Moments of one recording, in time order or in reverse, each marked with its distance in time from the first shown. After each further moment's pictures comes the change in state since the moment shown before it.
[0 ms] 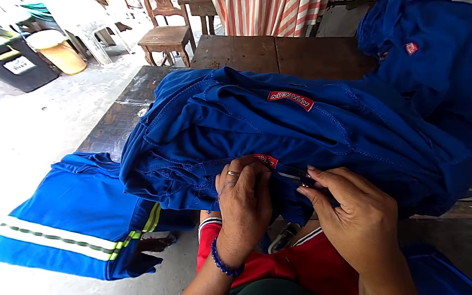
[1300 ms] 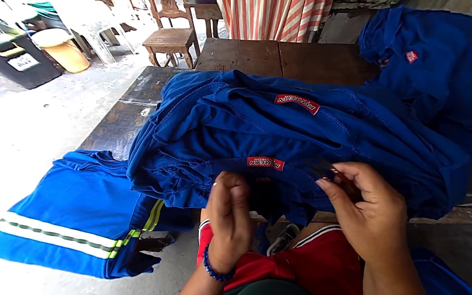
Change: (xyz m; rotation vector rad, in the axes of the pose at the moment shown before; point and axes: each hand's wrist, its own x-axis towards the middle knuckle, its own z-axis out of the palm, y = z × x) left_hand -0.013 -0.014 -0.023 -0.303 0.091 0.031; right_hand -0.001 0.015 -0.003 0.308 0.016 0.129
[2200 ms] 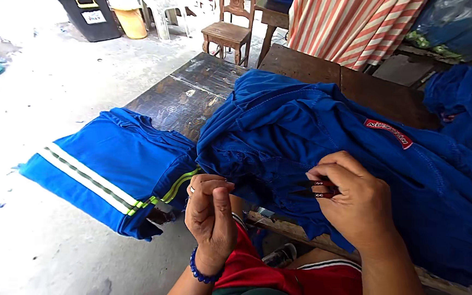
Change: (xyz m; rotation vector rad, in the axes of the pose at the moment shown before) left_hand -0.012 -0.007 -0.084 0.071 0.423 -0.002; right_hand 0.052 -0.044 0.077 -0.204 -0.266 -0.404
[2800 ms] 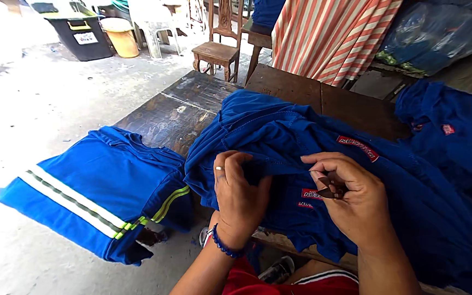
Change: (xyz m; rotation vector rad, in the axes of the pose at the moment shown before) left_hand 0.036 -0.004 0.070 0.435 -0.072 0.140; right_hand 0.015 0.019 -0.015 0.427 0.077 0.070
